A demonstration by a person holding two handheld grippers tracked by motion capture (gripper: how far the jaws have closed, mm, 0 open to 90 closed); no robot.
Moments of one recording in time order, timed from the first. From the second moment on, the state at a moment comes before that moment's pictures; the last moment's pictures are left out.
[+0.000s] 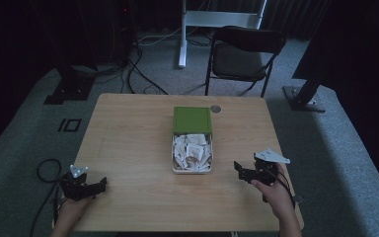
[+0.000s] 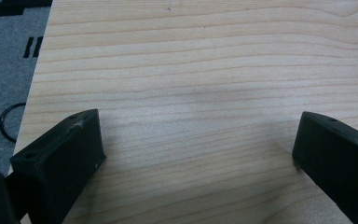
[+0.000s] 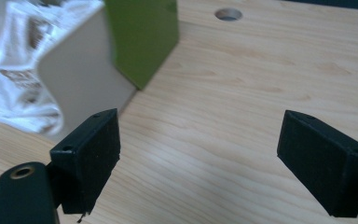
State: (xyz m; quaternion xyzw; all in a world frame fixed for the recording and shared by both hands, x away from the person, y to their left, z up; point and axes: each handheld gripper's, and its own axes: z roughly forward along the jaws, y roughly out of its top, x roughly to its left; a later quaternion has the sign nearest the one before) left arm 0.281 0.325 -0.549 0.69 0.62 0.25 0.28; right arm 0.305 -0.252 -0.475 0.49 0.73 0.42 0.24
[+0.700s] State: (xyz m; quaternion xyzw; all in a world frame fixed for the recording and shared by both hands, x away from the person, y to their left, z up) left arm 0.280 0.325 -0.548 0.69 0.62 0.25 0.27; right arm 0.317 -0.196 -0.446 0.43 0.75 0.46 0.22
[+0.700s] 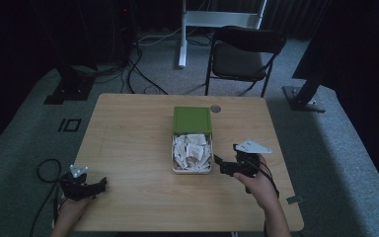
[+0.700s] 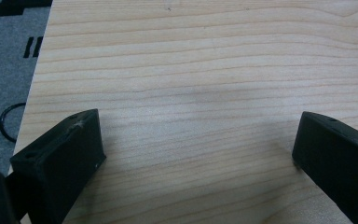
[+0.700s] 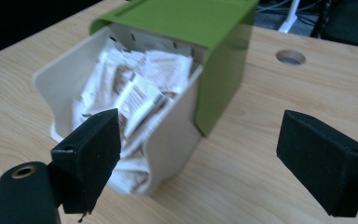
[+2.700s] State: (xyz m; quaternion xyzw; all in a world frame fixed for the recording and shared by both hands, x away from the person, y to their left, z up) left arm 0.280 0.326 -0.549 0.69 0.62 0.25 0.28; right arm 0.373 -0.069 -0.486 0.41 0.80 0.42 0.13
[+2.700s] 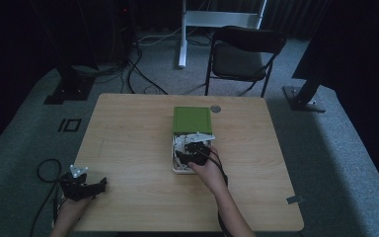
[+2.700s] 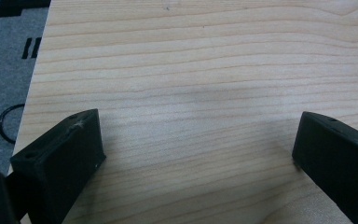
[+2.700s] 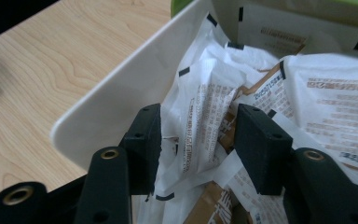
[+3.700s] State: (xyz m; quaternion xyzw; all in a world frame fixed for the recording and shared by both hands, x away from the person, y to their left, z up) left arm 0.280 0.326 -0.549 0.69 0.62 0.25 0.28; right arm 0.365 -0.092 -0.441 0.40 0.77 0.47 0.14
